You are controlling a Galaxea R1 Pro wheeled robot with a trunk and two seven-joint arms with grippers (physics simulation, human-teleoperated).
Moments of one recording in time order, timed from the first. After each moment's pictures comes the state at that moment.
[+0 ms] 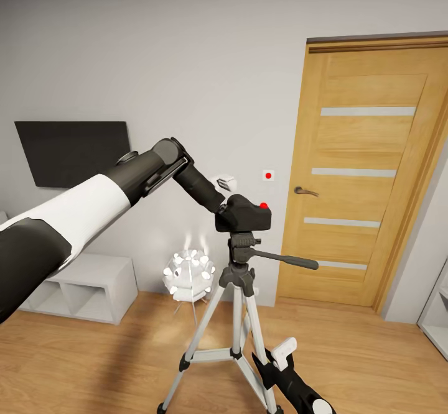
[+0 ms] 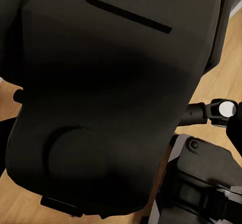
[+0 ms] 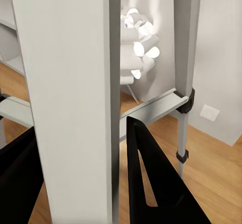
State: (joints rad) left arm -1.59 0.02 -1.01 -0.65 0.30 1.02 -1.24; right arm -0.37 0.03 0.08 -0.43 0.20 -0.48 0.28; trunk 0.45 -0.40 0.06
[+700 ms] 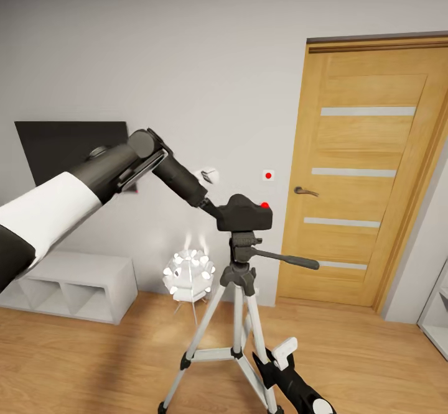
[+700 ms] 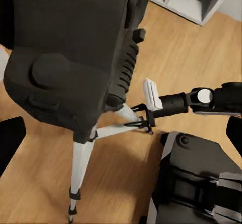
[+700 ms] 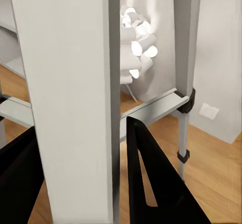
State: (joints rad) left arm -1.59 0.17 -1.01 -0.83 0.33 1.04 -1.35; right arm -0.37 0.03 0.07 -0.43 0.18 -0.47 0.28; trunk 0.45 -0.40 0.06
